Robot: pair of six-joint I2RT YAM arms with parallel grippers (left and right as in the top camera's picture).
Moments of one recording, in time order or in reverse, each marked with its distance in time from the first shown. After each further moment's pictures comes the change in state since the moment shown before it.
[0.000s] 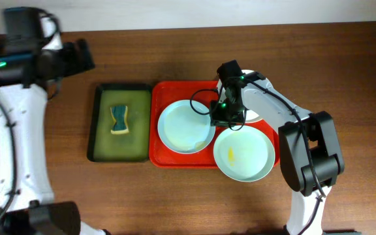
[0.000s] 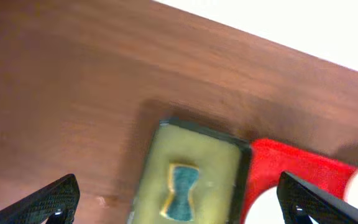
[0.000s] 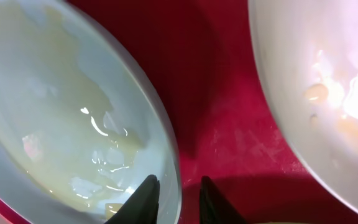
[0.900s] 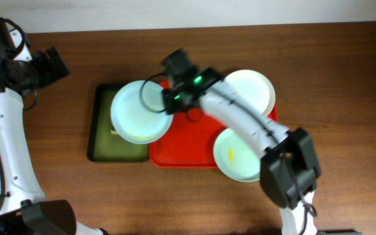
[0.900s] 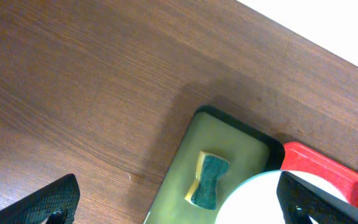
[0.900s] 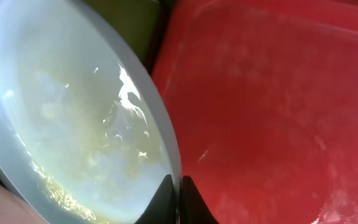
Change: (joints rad) left arm 0.127 0.001 0.000 -0.076 0.002 -0.021; right arm 0.315 0.008 0.335 0.023 0.219 0.051
